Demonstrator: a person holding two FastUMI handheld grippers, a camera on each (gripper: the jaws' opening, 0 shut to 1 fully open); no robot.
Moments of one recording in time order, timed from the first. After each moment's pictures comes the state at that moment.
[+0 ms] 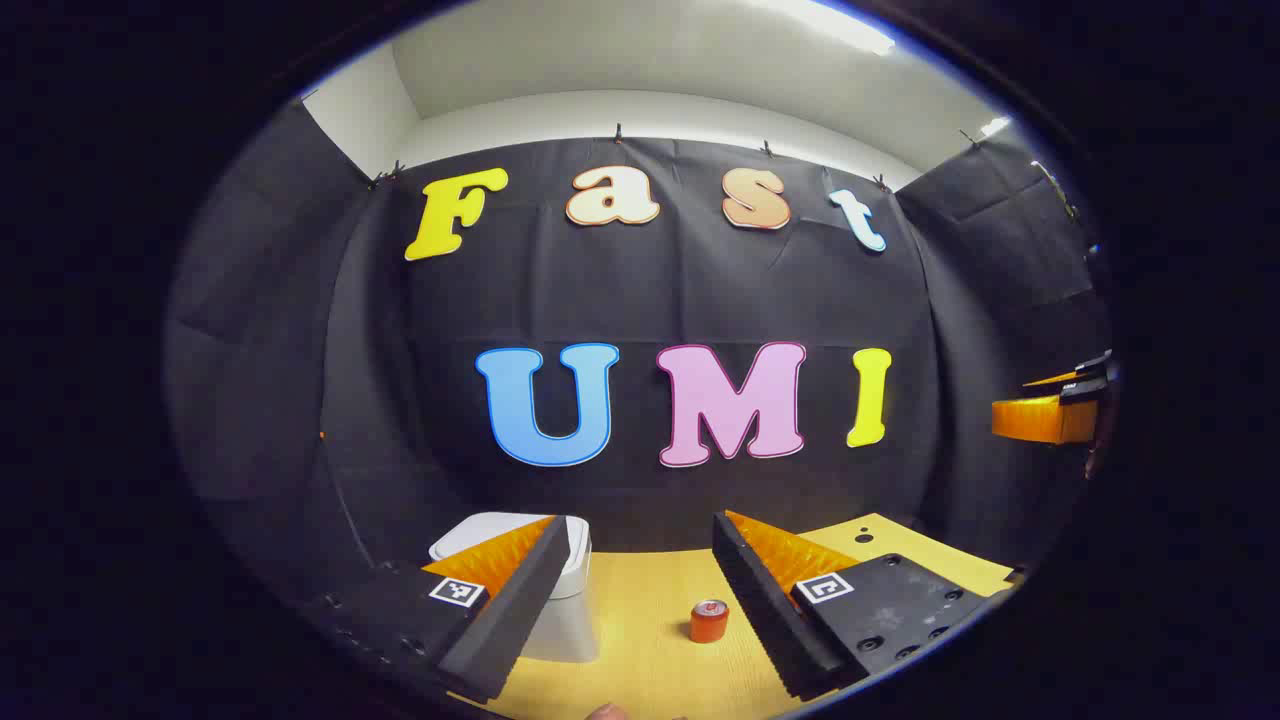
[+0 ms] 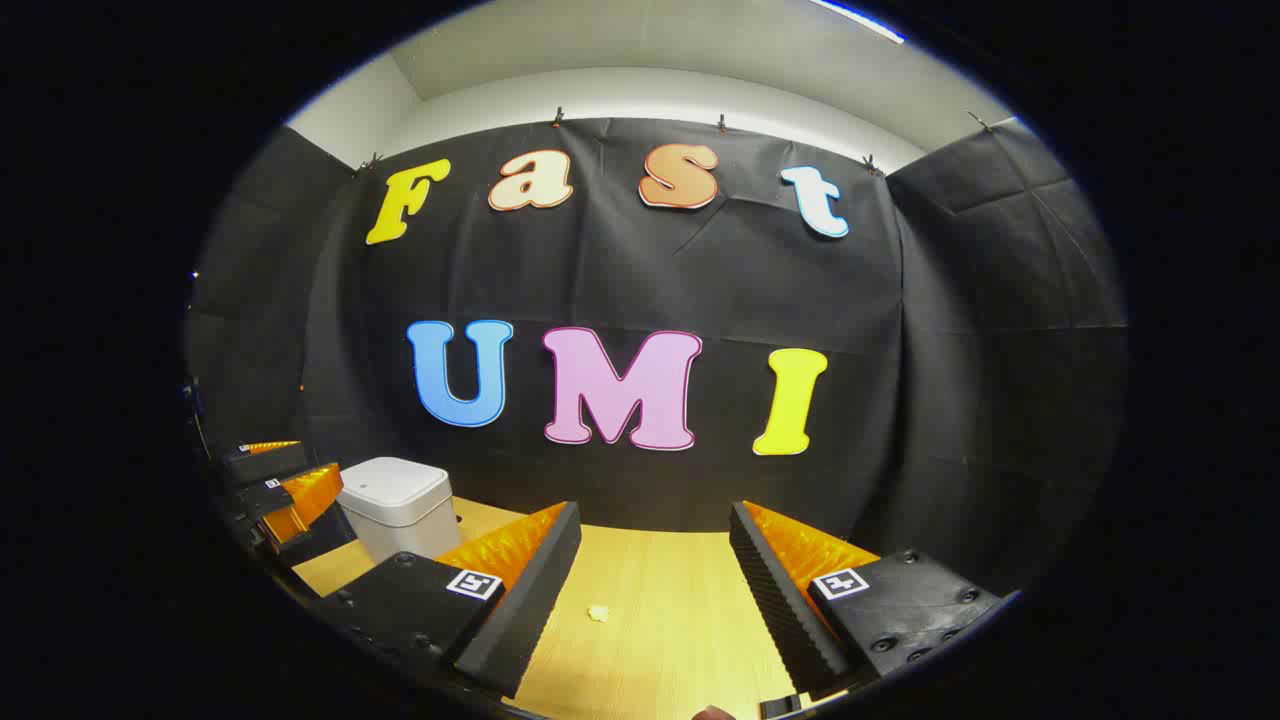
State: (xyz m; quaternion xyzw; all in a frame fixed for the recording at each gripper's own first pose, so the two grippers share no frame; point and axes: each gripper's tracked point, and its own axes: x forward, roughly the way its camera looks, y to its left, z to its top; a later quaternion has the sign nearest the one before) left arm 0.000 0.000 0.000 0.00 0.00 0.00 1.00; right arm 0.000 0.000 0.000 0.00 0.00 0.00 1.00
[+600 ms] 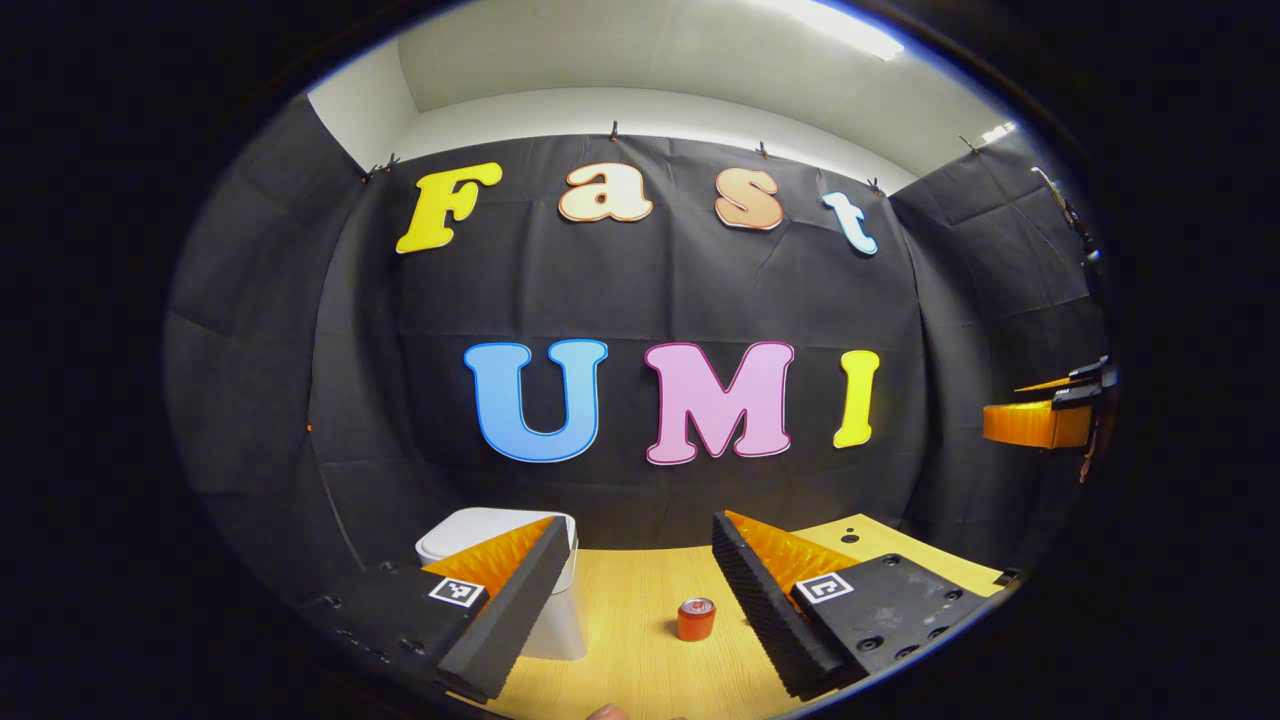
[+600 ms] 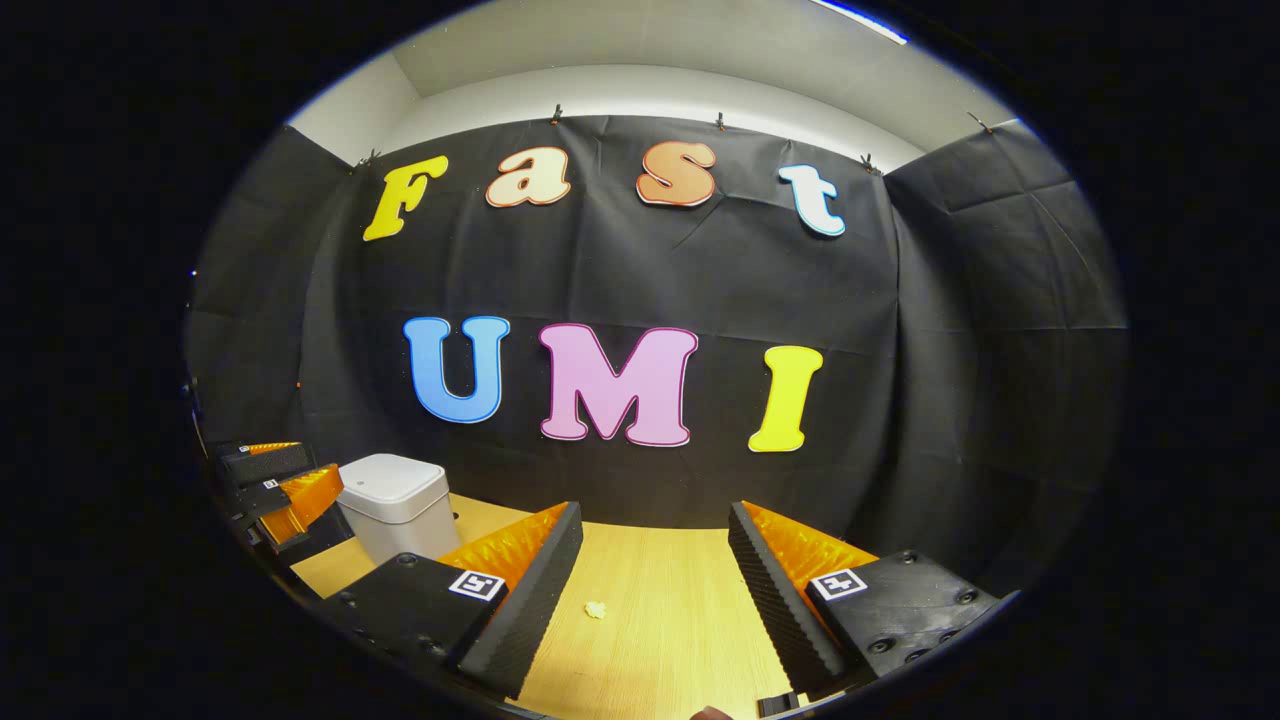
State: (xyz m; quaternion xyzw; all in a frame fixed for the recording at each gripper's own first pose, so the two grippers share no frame) left arm -0.004 0.002 -0.003 0.00 0.01 -0.01 1.00; right arm -0.003 0.007 -0.002 0.00 0.00 0.00 1.00
